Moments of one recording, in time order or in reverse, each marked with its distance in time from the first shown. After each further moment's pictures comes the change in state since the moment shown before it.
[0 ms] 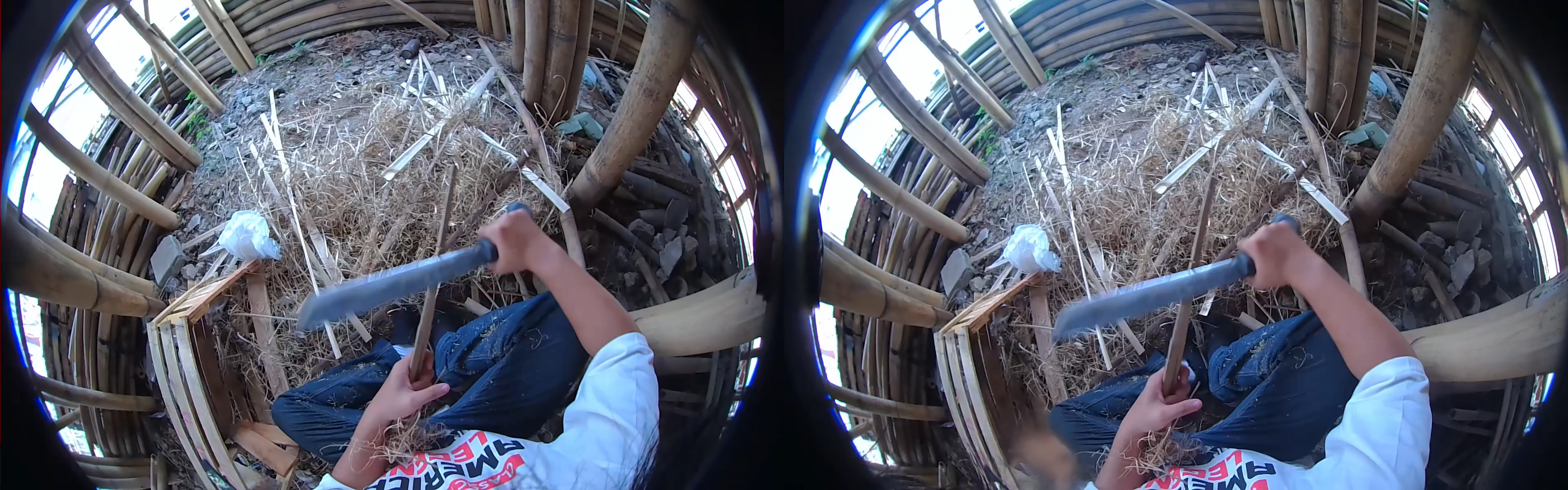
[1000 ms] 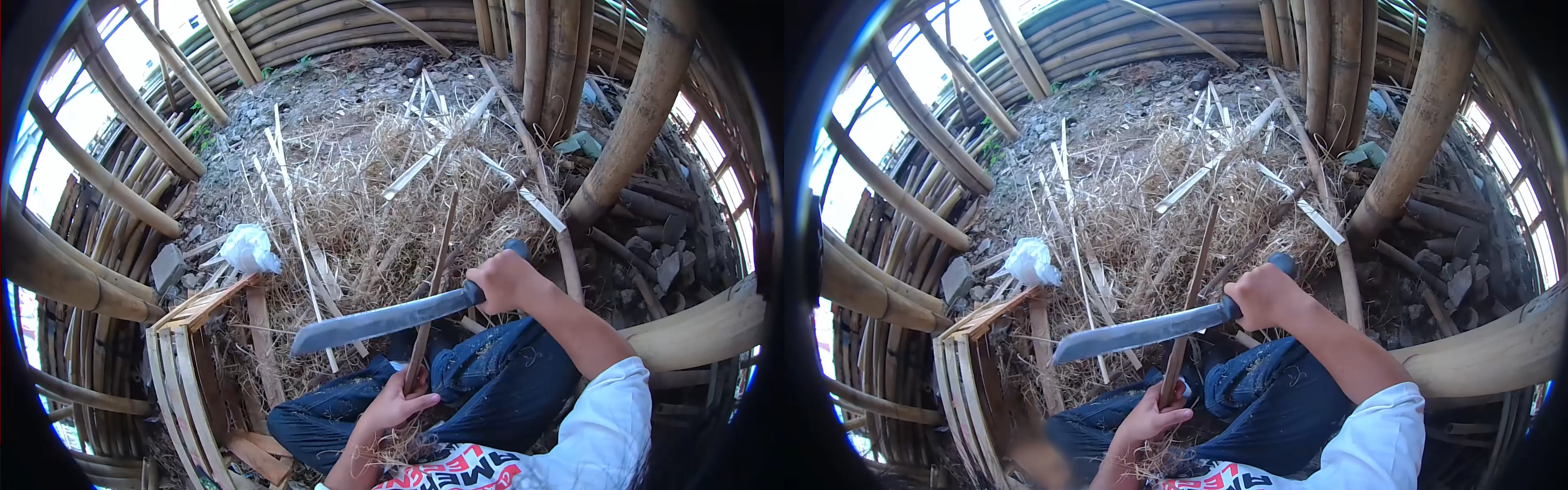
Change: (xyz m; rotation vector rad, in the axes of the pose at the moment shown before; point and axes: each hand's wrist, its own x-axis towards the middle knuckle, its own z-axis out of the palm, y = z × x) left_hand 0.006 -0.014 -0.010 -0.087 -0.010 -0.036; right_hand -0.009 -0.029 -0.005 -0.089 -0.079 0.016
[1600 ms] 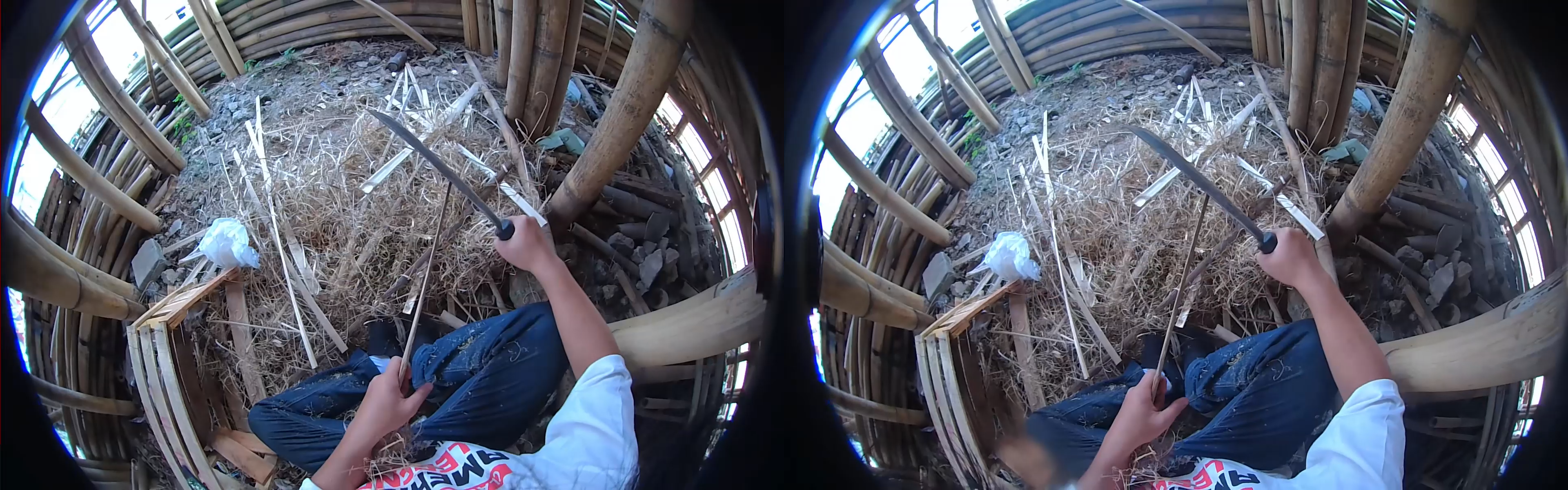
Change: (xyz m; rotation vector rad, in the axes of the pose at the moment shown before) left_hand -0.004 0.025 0.039 0.664 0.333 0.062; right_hand -0.020 0.072 0.003 0.225 0.372 0.618
